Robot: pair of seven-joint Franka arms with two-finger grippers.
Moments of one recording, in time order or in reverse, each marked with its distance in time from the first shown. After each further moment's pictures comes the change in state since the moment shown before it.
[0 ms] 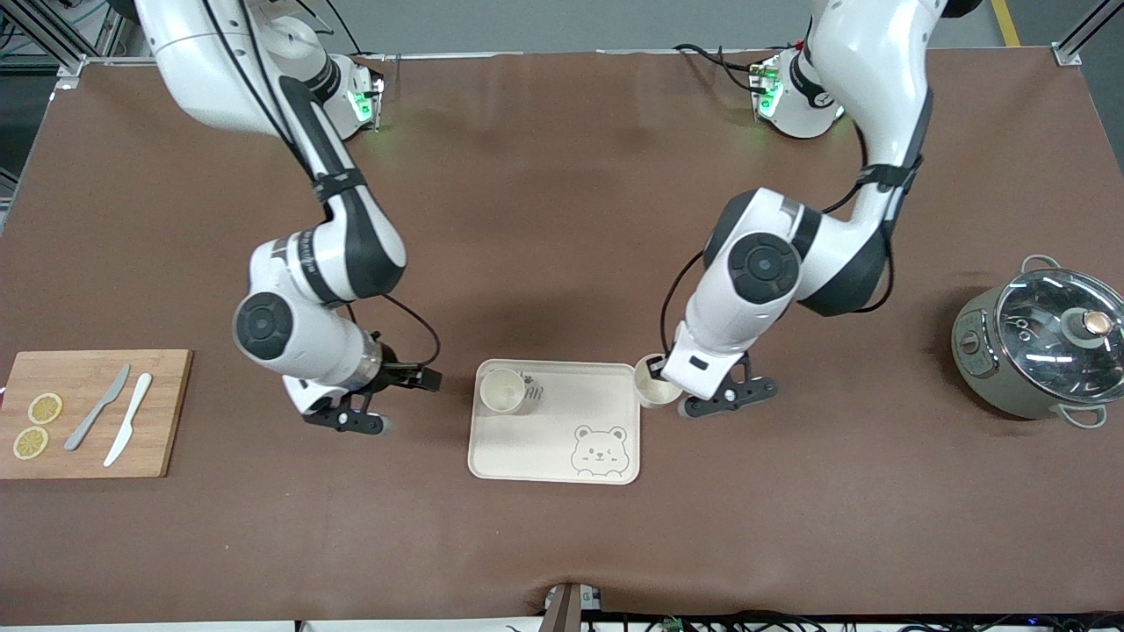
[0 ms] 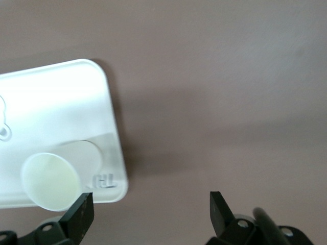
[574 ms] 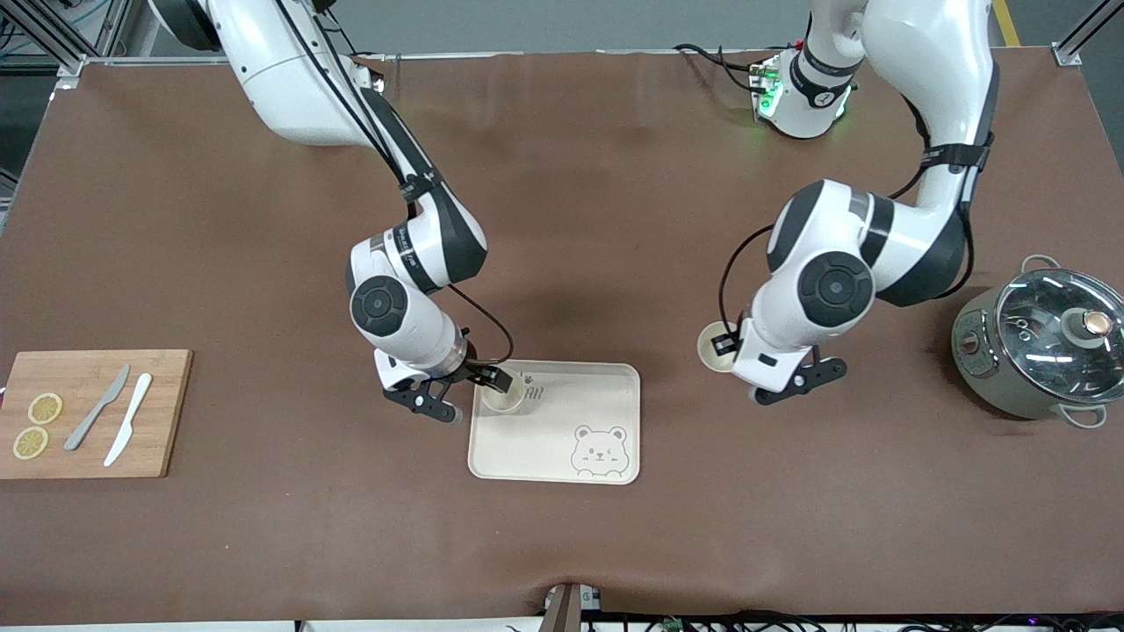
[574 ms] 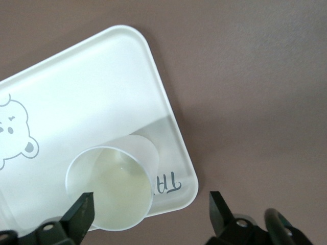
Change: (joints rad) left arm 0.111 -0.097 0.007 -0.146 0.001 -0.203 0.010; right arm 0.133 0.100 0.000 0.021 0.000 0.157 0.279
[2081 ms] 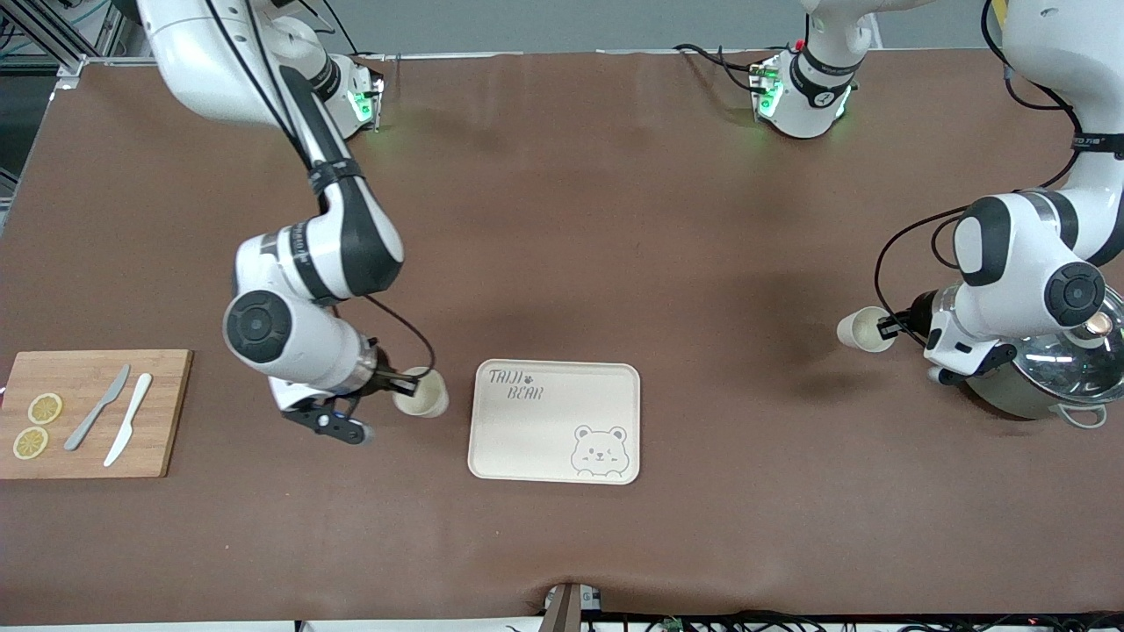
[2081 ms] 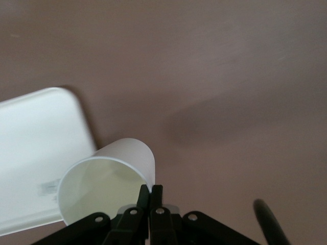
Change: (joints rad) left arm 0.435 -0.127 -0.002 -0.429 -0.006 0.270 0.449; right arm -0.161 -0.124 -0.056 0.045 -0.123 -0.322 -0.225
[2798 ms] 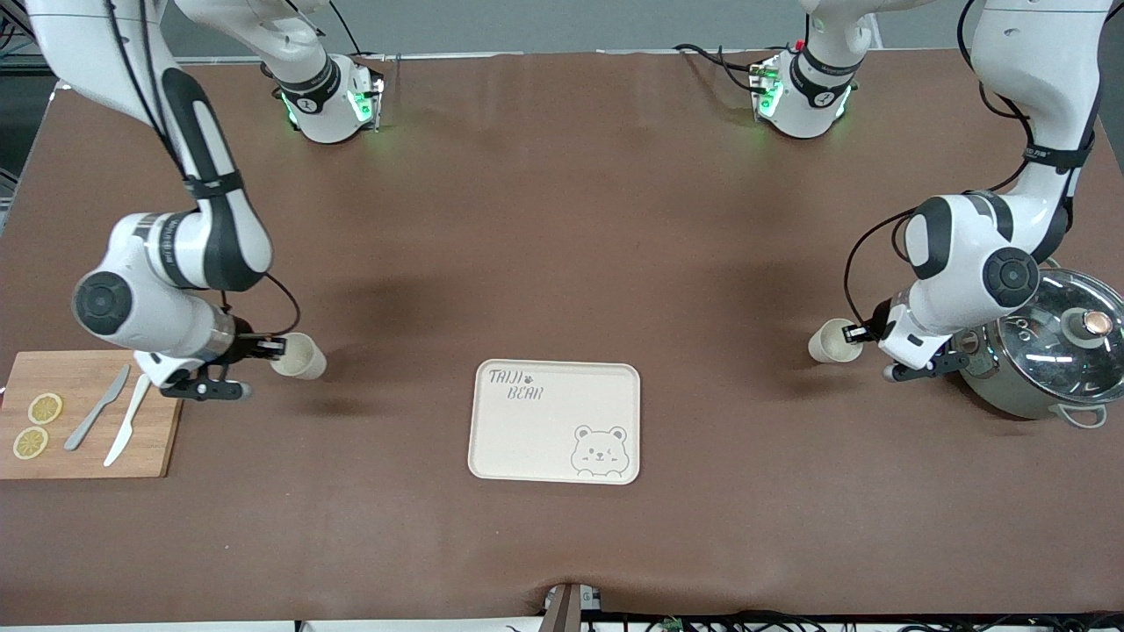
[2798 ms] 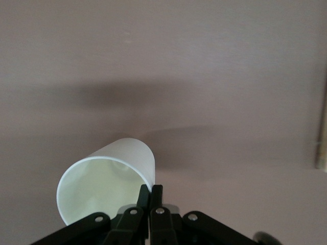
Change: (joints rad) left arm -0.007 0.015 -0.069 -0.114 -0.001 0.265 0.105; right arm -0.302 -0.208 -0.013 -0.491 -0.042 0.229 -0.601
